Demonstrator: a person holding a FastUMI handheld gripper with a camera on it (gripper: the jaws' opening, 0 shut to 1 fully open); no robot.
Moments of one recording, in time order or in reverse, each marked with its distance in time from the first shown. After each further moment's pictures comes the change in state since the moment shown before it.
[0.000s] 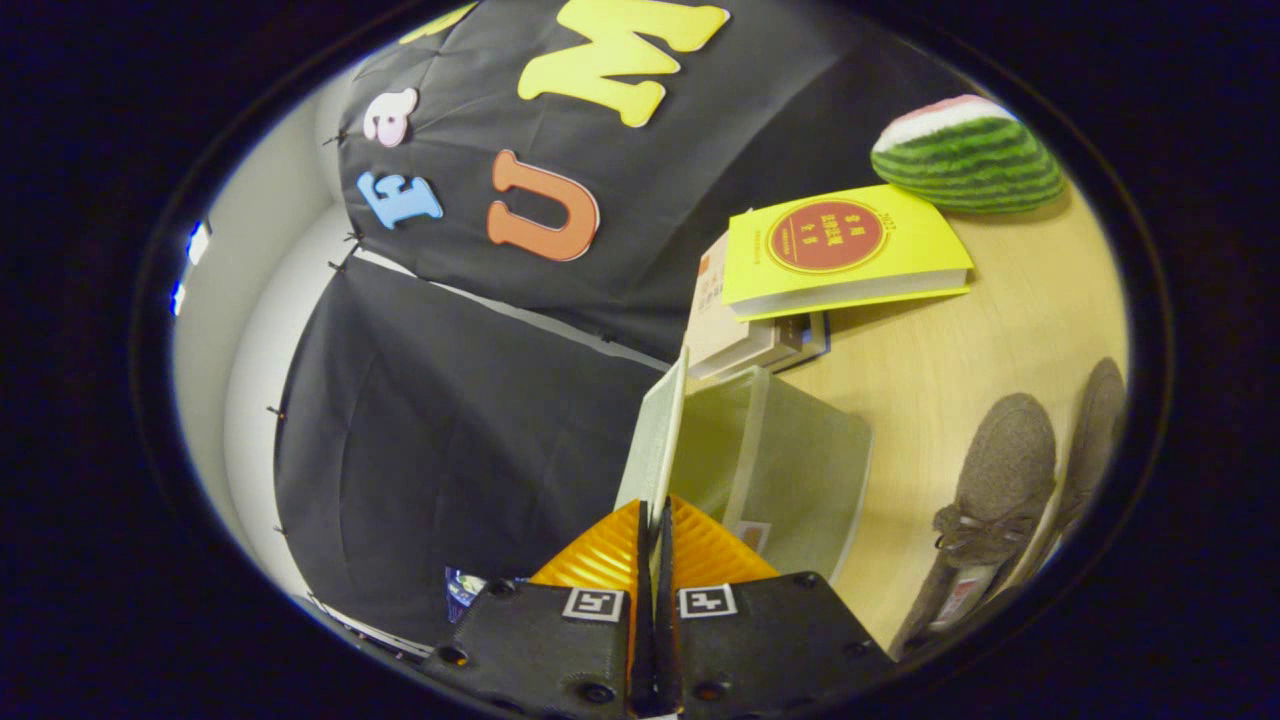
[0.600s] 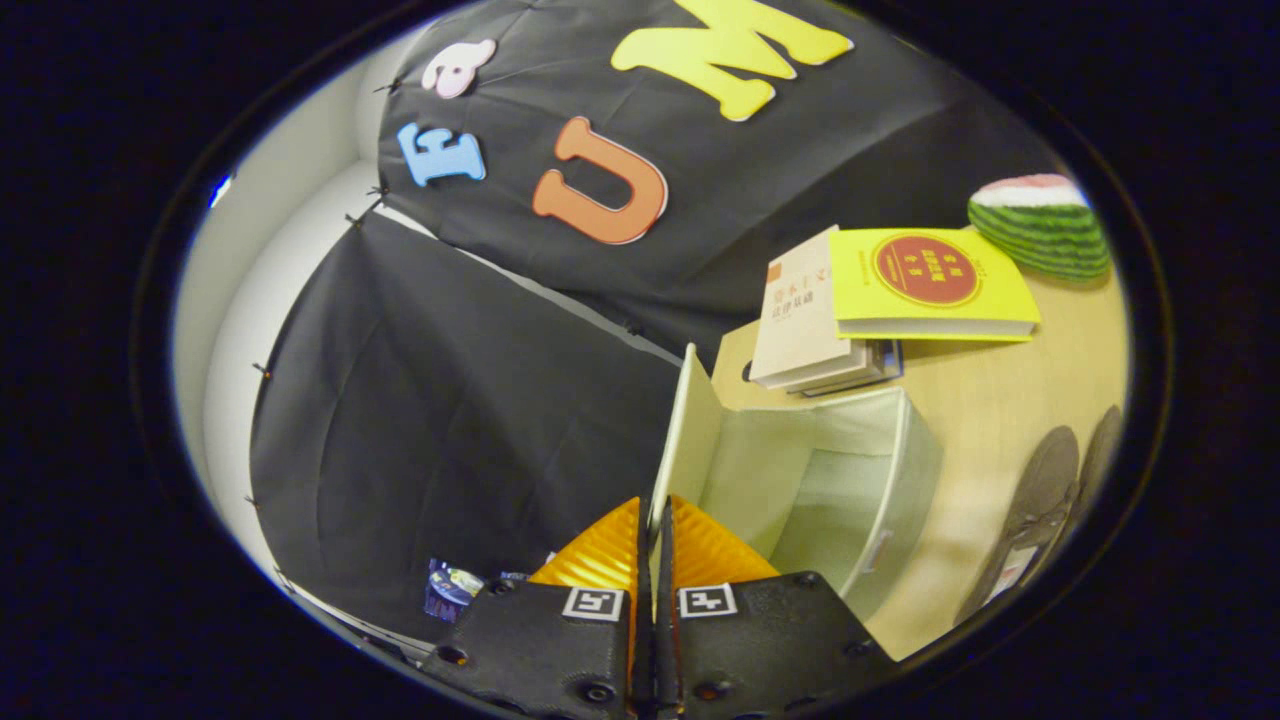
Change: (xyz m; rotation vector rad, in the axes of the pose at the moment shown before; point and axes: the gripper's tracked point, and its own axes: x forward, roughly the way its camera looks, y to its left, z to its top) arm 0.046 0.106 -0.009 -0.155 0.009 -0.043
